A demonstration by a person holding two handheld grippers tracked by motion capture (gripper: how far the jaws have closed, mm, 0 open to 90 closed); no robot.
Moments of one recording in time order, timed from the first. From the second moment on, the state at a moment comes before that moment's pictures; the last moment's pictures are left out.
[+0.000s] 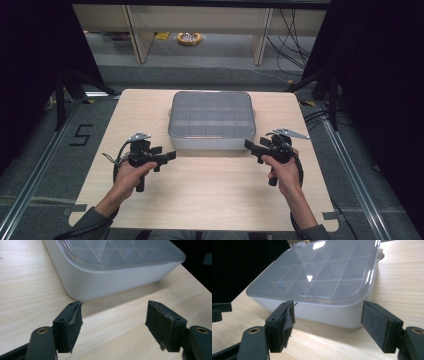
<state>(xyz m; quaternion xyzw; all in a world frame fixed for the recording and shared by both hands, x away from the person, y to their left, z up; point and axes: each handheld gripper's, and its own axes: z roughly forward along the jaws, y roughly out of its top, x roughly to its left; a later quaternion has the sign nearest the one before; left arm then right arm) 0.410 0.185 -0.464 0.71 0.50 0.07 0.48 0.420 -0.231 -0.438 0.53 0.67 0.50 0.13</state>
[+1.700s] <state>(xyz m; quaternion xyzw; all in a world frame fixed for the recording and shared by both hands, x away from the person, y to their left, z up) 0.351 0.173 -0.485 0.75 0.44 0.04 0.48 0.365 -0.219 -0.469 0.51 0.71 0.48 0.09</state>
